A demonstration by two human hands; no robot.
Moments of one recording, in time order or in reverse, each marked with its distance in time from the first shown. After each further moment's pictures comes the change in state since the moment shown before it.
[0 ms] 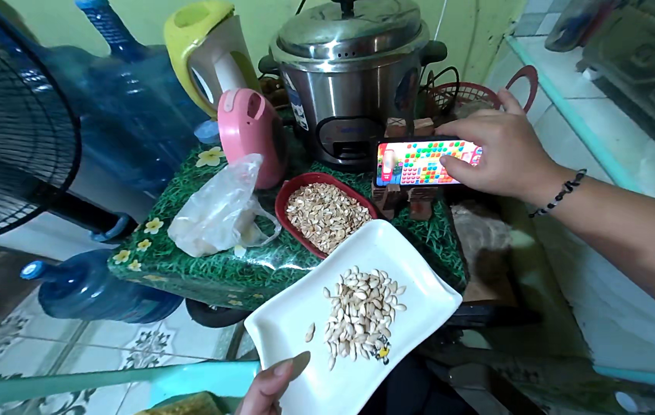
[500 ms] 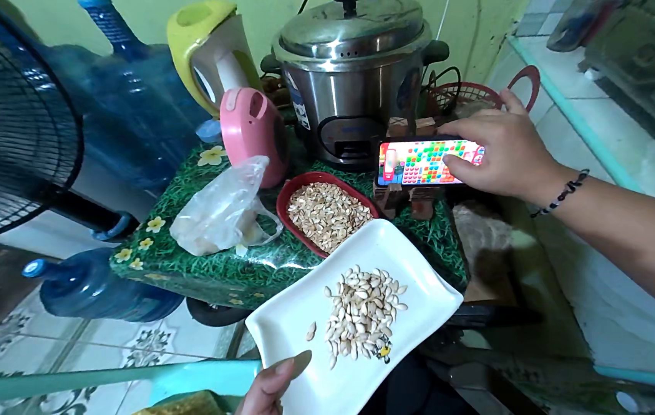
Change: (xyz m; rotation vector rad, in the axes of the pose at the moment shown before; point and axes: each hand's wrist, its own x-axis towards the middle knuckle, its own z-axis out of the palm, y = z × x) left_hand 0.000 0.000 0.000 0.001 0.007 0.004; right_hand 0.000 0.000 -0.001 -0.018 -0.005 -0.004
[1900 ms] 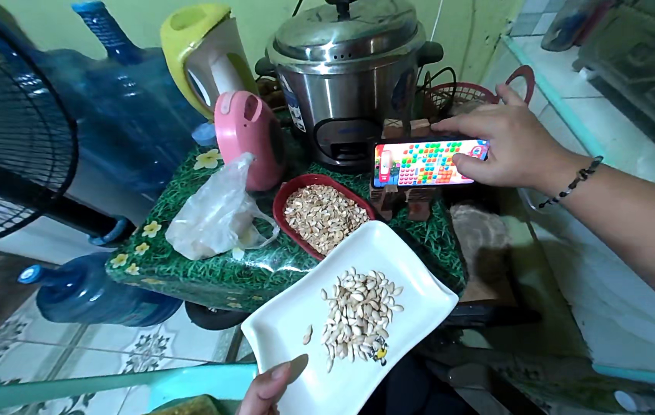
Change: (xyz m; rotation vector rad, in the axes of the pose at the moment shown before) left_hand 0.000 0.000 0.000 0.003 -0.035 0.003; right_hand 0.004 0.018 -0.010 0.019 -0.094 -0.056
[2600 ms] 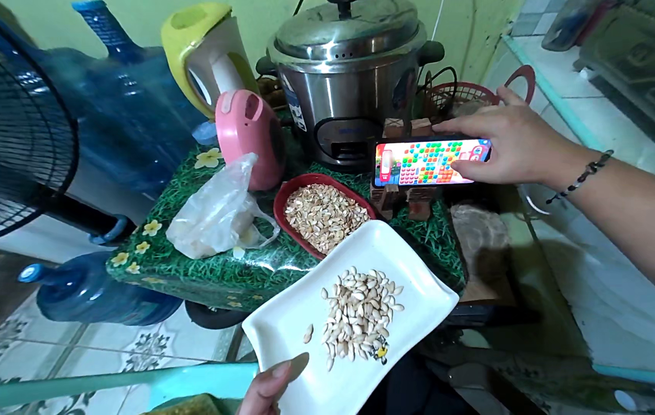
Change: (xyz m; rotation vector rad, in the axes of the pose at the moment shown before) left_hand 0.000 0.000 -0.001 0.018 0.009 -0.009; right_hand -0.001 0.008 -0.004 0.012 -0.088 0.010
